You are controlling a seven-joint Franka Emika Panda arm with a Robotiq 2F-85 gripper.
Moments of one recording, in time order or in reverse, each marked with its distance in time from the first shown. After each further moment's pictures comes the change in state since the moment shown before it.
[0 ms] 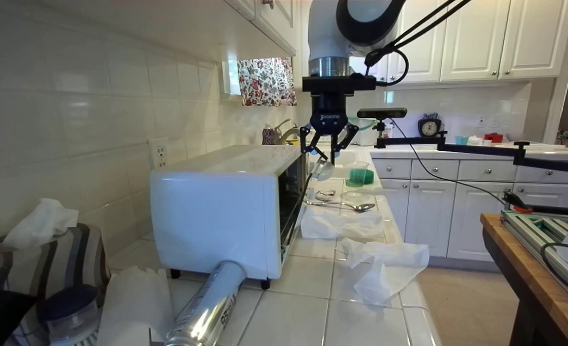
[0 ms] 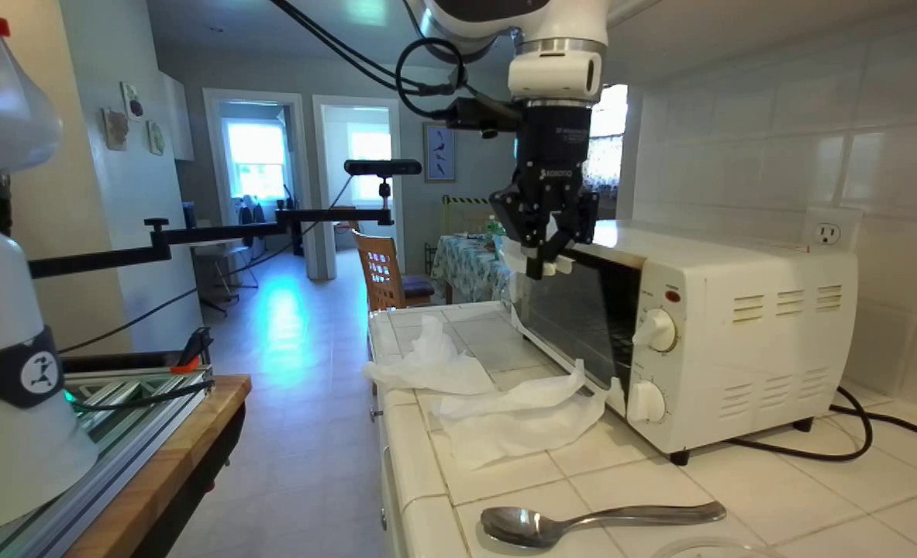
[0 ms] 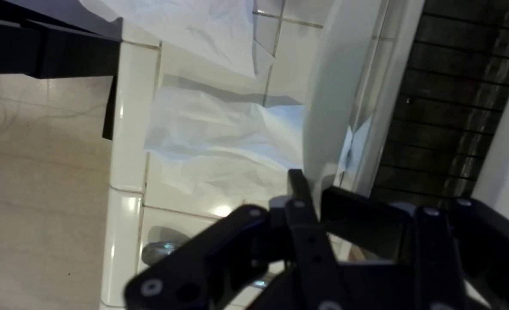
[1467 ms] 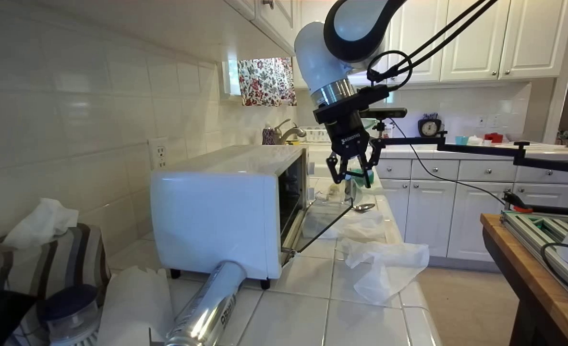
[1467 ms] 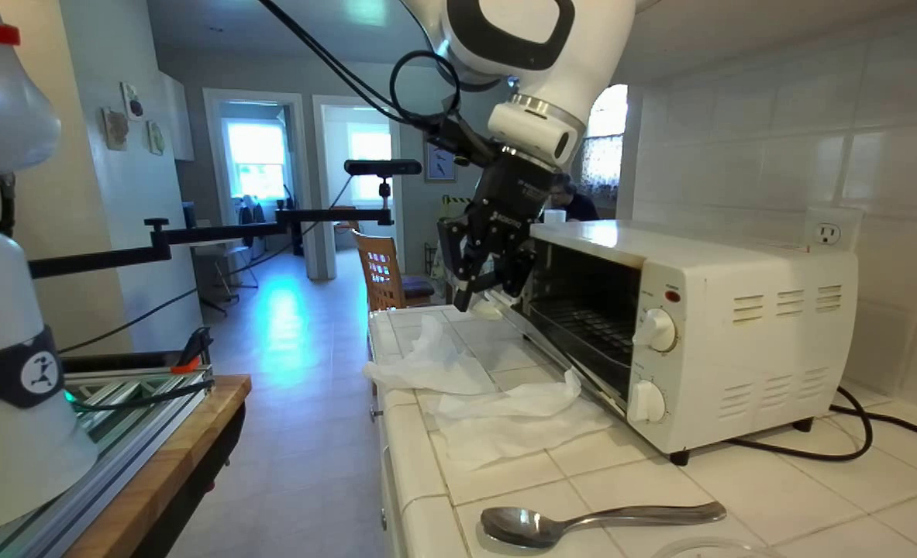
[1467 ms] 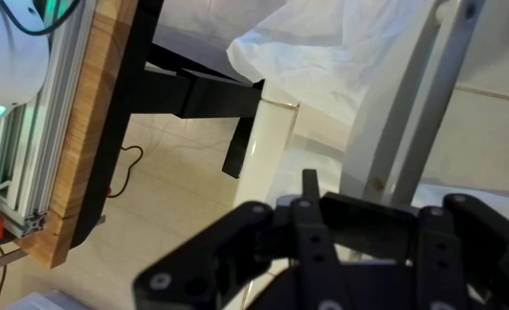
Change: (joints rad) arm 0.019 0.100 0.001 0.057 0.000 -0.336 -0.001
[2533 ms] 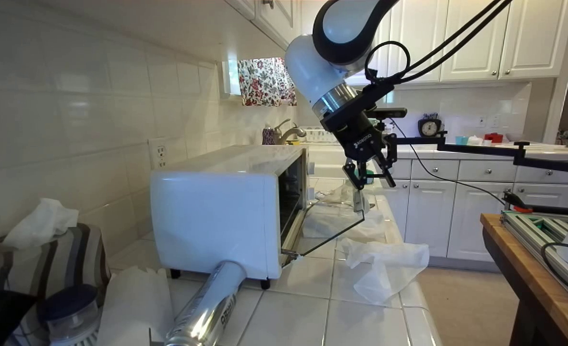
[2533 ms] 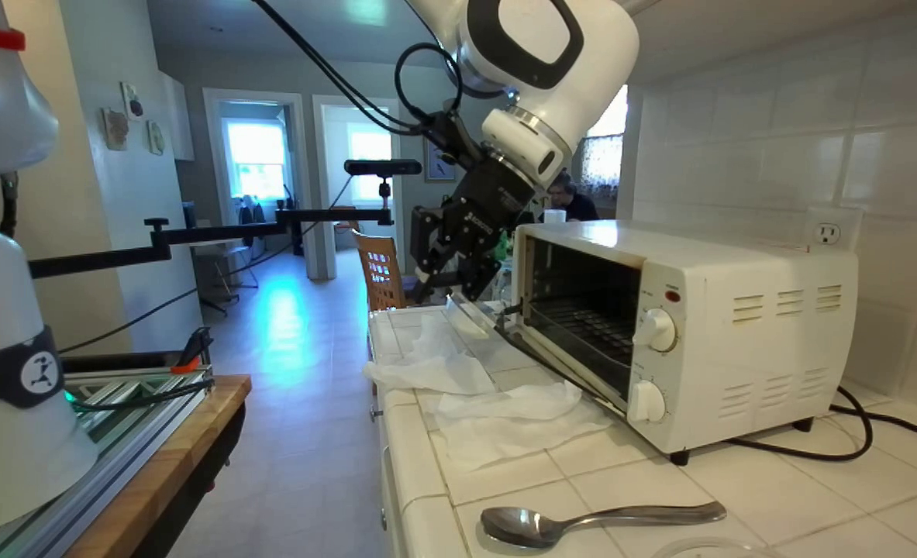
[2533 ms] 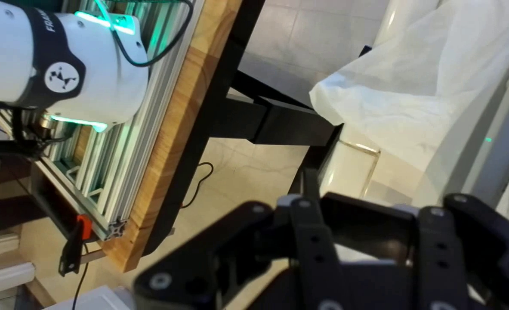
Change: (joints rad) arm 0.025 0.058 0.001 0.068 -0.002 -0.248 -0.002
